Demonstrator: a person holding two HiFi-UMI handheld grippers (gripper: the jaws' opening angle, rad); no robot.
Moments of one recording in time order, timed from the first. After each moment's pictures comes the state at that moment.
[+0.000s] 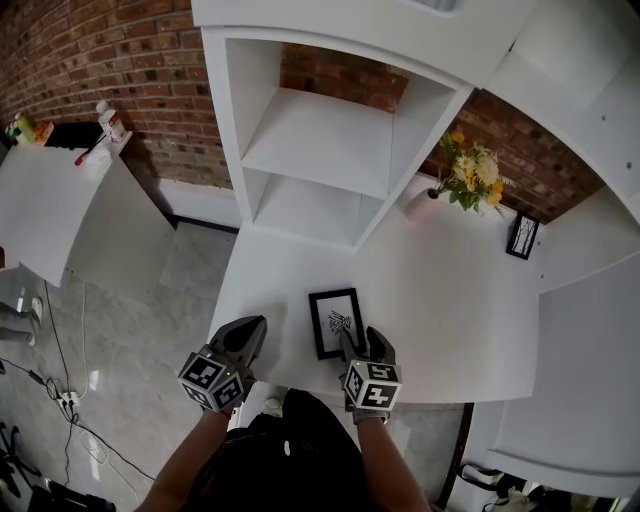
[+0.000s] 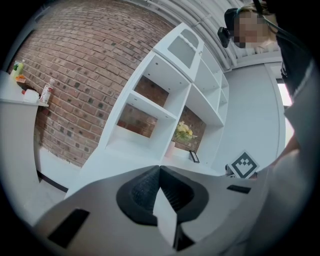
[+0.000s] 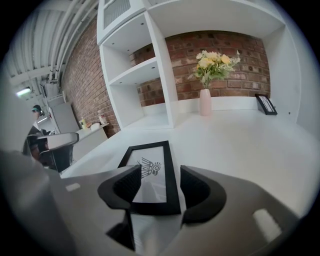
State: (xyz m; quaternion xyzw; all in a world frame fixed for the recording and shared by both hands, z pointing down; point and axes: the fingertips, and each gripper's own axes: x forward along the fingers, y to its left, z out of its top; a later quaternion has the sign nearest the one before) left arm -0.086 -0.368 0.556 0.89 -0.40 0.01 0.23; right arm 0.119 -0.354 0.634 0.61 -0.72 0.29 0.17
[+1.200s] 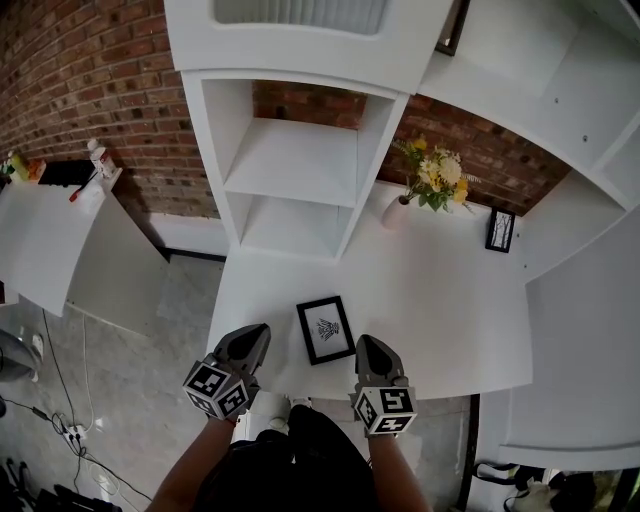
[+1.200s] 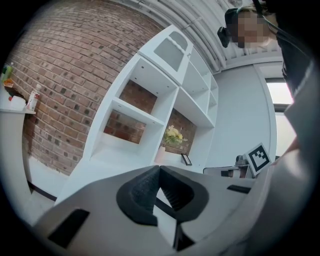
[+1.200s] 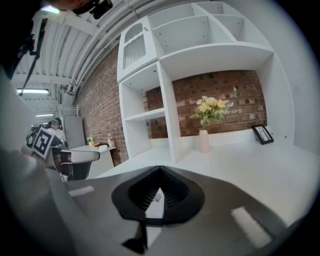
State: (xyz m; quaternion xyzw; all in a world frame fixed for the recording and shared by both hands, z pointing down) left arm -0.059 -0.367 0.522 0.91 -0.36 -0.01 0.20; right arm 0.135 -0.333 0.533 0.62 -0.77 0.15 0.06
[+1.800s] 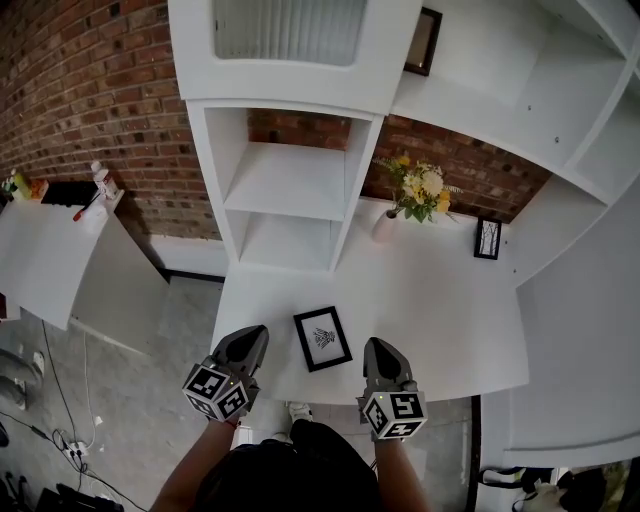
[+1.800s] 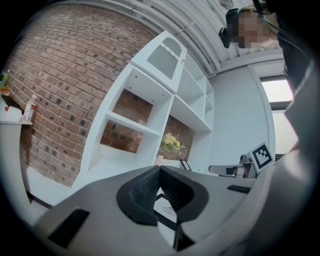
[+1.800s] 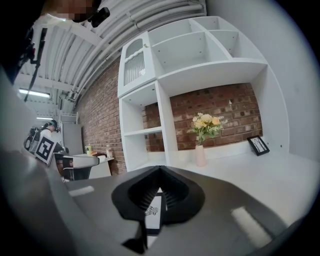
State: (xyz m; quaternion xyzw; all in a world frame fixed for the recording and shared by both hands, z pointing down) left arm -0.058 -0.369 0.486 0.92 -0.36 -0.03 0.16; right arm 0.154 -0.323 0.484 0.63 -0.76 0.11 0.01
